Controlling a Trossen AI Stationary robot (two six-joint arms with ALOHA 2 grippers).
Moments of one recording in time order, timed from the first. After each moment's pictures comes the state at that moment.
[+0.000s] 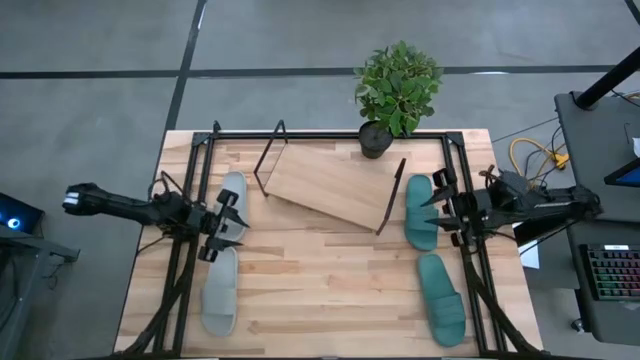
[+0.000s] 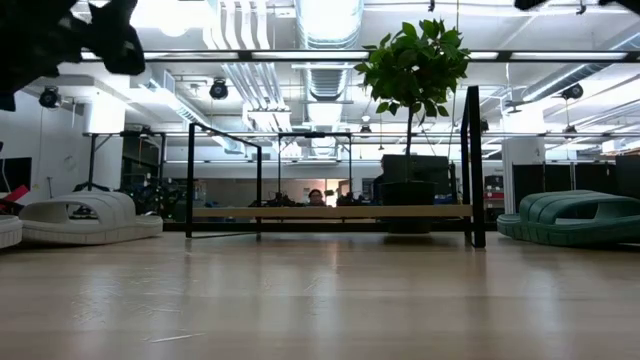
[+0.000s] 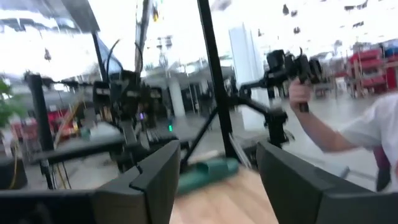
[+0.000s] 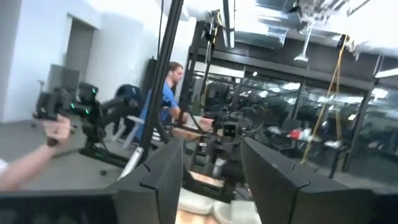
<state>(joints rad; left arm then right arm) -0.15 0.39 0.01 0.65 0.21 0.14 0.09 0.38 0.41 0.22 -0.21 -0.15</state>
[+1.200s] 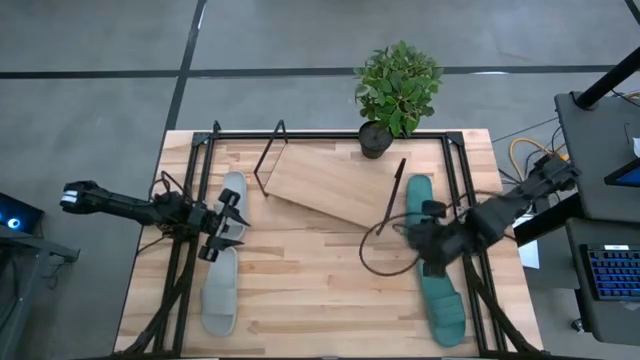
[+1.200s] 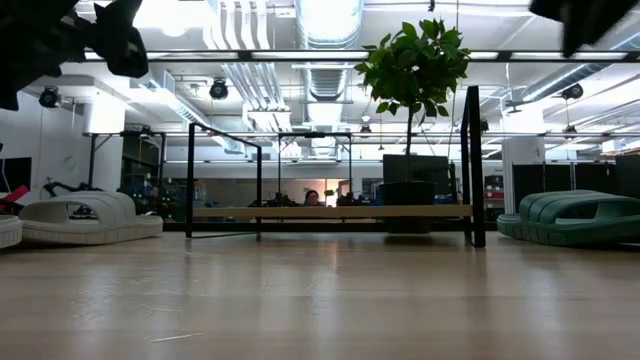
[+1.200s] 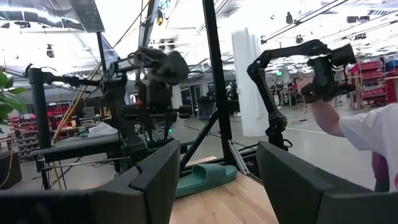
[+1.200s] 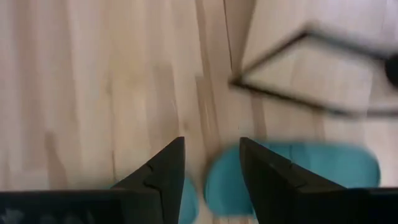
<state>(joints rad) -0.15 0.45 0.01 0.70 0.19 0.08 0.60 1.27 1.19 -1.30 0.32 0.65</state>
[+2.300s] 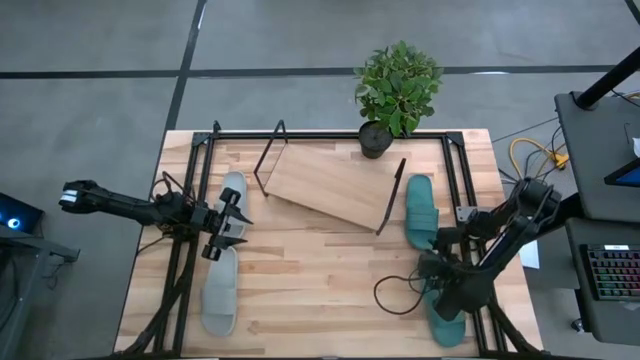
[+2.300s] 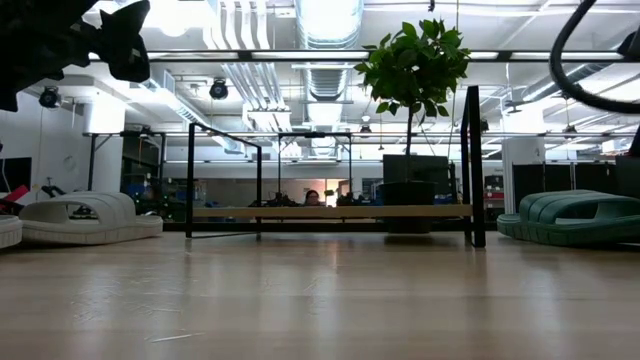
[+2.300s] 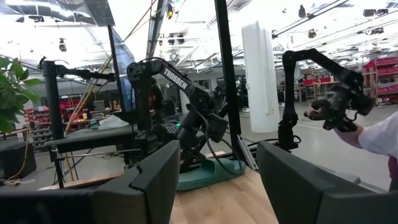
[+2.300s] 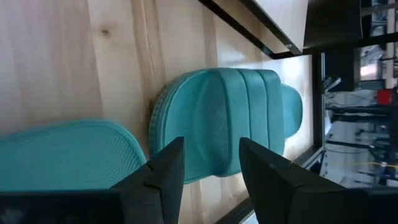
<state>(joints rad) -0.15 0.46 0.01 0.70 0.15 0.09 0.96 1.63 0.90 -1.38 0.59 1.13</state>
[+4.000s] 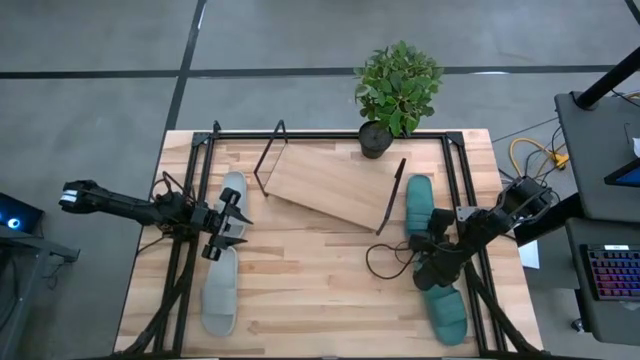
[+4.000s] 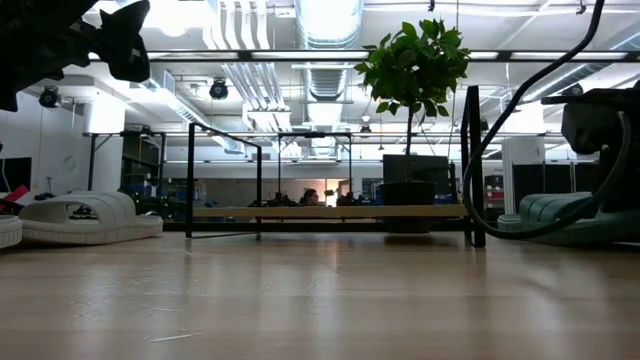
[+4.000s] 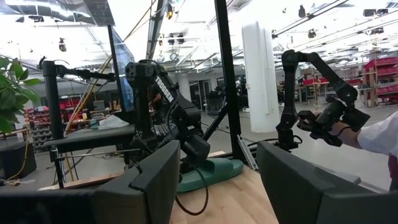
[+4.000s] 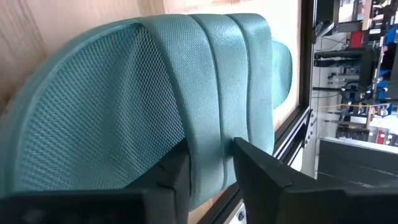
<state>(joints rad) -0.15 0.46 0.01 0.70 0.15 0.09 0.69 1.64 0.70 -1.25 0.59 1.05</state>
